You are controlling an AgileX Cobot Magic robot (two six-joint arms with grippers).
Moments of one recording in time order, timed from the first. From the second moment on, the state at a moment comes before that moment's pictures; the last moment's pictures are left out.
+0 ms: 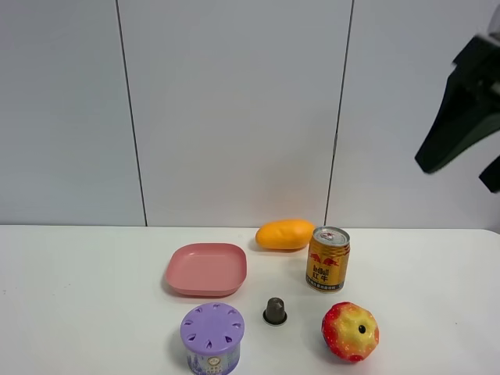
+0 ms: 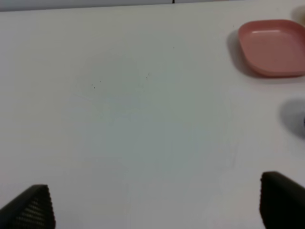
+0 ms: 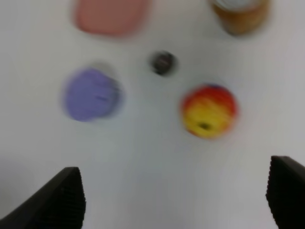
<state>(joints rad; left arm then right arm) 0.03 0.00 -0.49 -0.10 1.06 0.01 0.24 1.22 -1.04 0.18 1.04 0.07</state>
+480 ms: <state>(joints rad) 0.03 0.00 -0.49 -0.10 1.06 0.01 0.49 1.60 -1.05 -0.02 0.84 0.25</state>
